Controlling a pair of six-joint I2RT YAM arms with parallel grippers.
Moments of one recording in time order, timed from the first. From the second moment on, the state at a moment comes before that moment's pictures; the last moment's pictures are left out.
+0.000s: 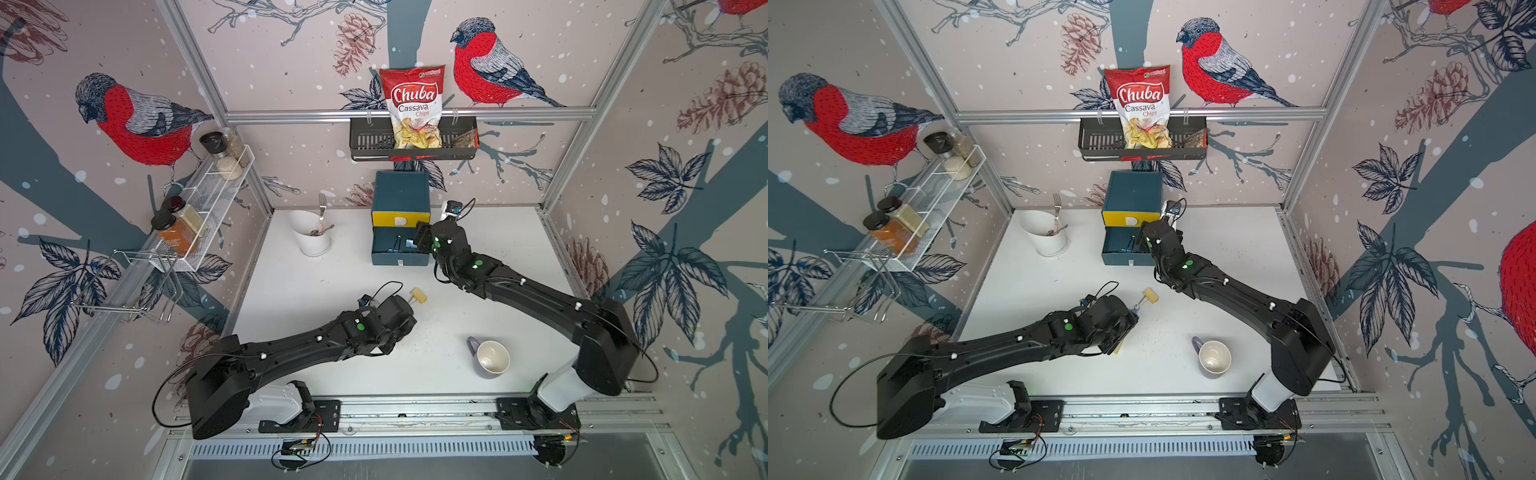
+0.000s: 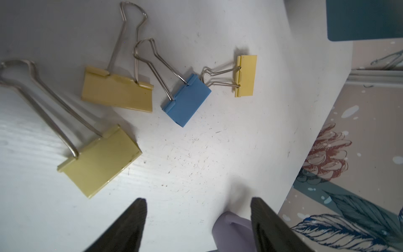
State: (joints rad) left arm -1.02 1.35 0.84 -0.47 -0.14 -1.76; right arm 0.83 1.52 1.22 -0.05 0.54 0.57
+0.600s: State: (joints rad) left arm -0.83 1.62 1.03 -0.60 0.00 -2.08; right arm 0.88 1.00 0.88 -0.18 0.66 0.58
